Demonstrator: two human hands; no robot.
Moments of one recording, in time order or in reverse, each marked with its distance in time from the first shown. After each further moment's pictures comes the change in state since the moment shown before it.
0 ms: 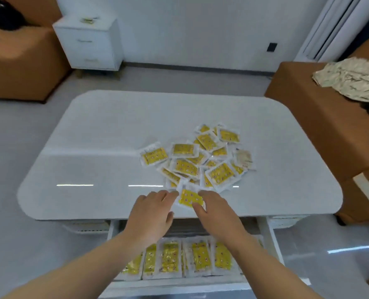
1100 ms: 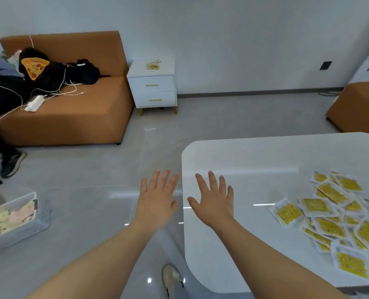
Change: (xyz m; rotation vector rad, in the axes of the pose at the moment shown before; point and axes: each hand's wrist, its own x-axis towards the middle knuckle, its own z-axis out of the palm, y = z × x) left_hand -0.010 -0.514 -0.245 0.248 -0.010 -0.192; right_hand 0.176 -0.554 0.017 -0.154 0.088 0.012
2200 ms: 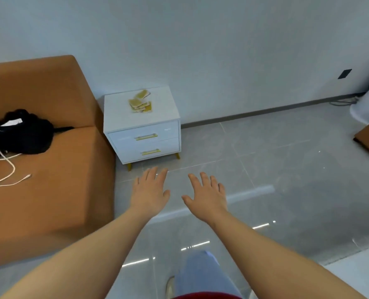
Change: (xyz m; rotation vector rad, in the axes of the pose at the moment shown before) left_hand 0.746 -0.382 0.030 -0.272 -0.221 0.099; right_hand 0.742 -0.244 -0.177 0.045 -0.084 0.179
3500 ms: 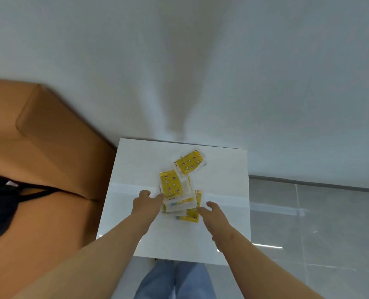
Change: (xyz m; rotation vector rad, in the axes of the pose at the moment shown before) left_hand 0.678 -0.282 -0.052 -0.984 -0.266 -1.063; right_hand 0.739 -0.178 -0.140 0.785 -0.538 0.458
